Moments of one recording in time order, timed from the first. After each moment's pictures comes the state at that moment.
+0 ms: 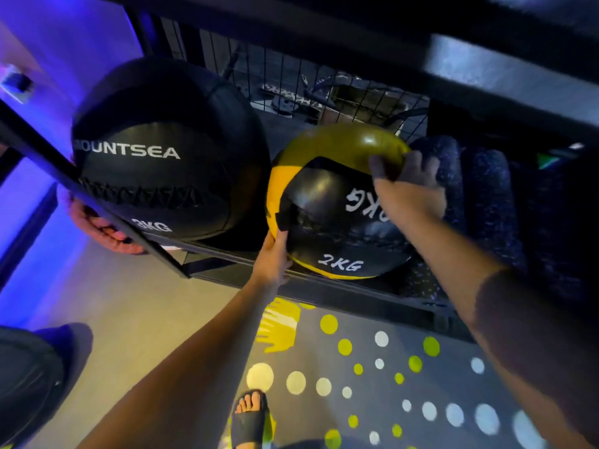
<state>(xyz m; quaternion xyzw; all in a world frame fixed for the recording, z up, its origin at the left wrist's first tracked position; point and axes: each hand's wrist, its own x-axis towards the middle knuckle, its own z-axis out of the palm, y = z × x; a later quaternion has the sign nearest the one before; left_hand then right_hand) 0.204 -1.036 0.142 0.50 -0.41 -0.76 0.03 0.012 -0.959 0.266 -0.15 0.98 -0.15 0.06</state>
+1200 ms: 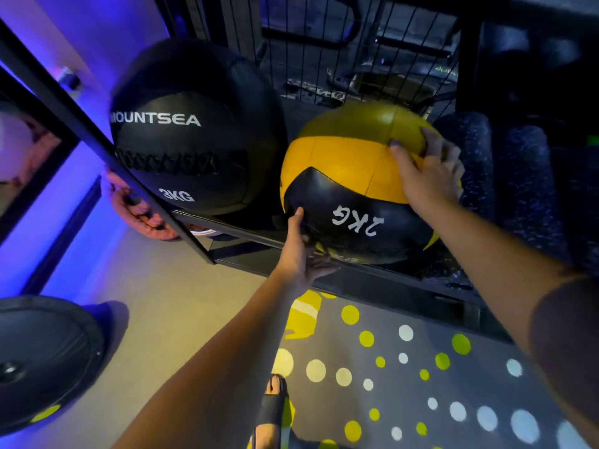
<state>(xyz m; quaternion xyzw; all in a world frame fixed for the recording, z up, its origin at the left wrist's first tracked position) 0.219 -0.988 0.147 0.47 -0.26 -0.84 0.07 0.007 -0.919 0.218 -0.20 0.93 -0.28 0.10</state>
